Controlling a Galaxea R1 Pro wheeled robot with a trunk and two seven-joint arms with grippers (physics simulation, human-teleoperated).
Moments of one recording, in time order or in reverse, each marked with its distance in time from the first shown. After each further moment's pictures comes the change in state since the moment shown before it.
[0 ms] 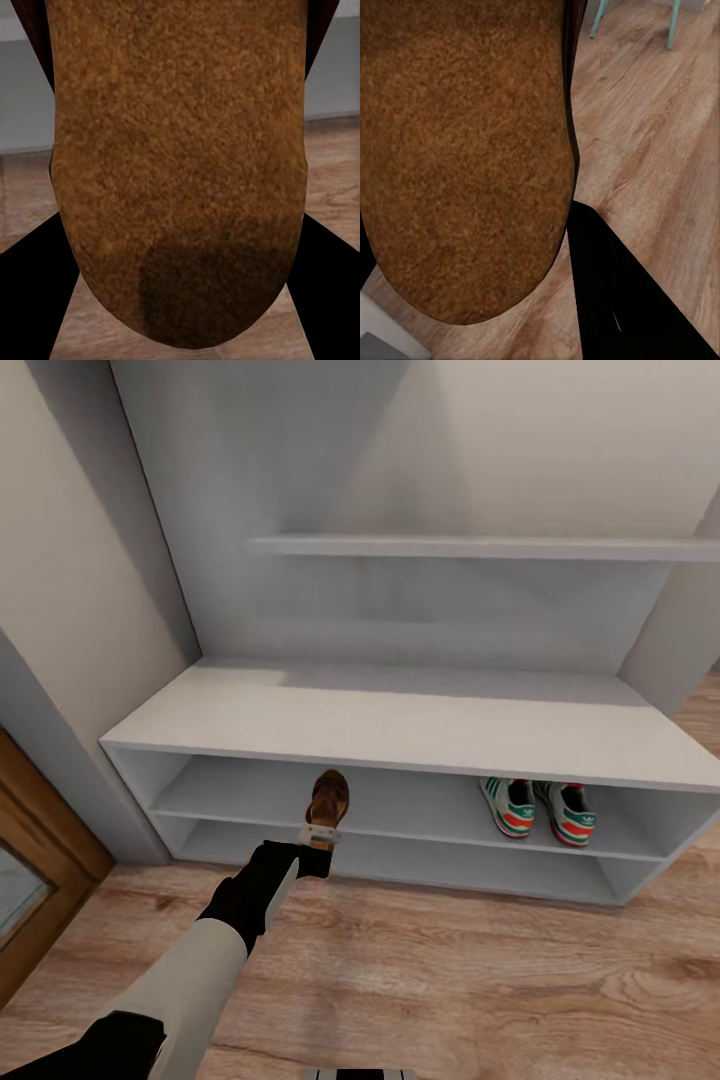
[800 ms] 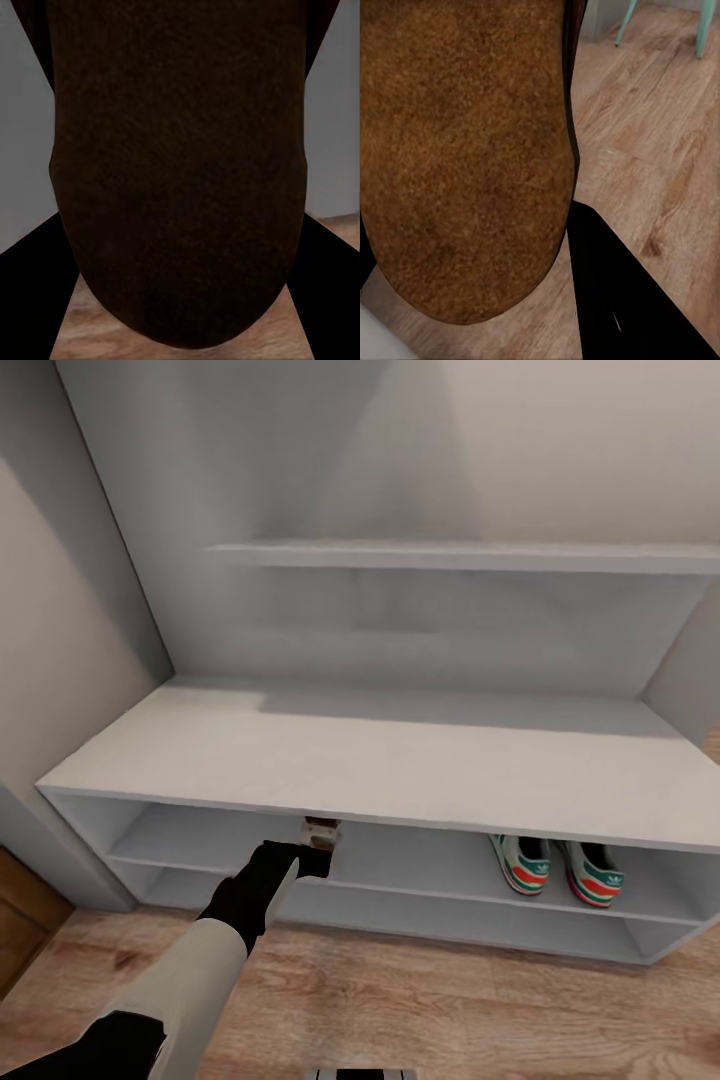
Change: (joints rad) left arm 0.000 0.000 0.000 0.000 0.000 0.000 0.000; right arm 0.000 0.000 0.000 0.000 0.000 0.000 -0.001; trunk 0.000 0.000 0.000
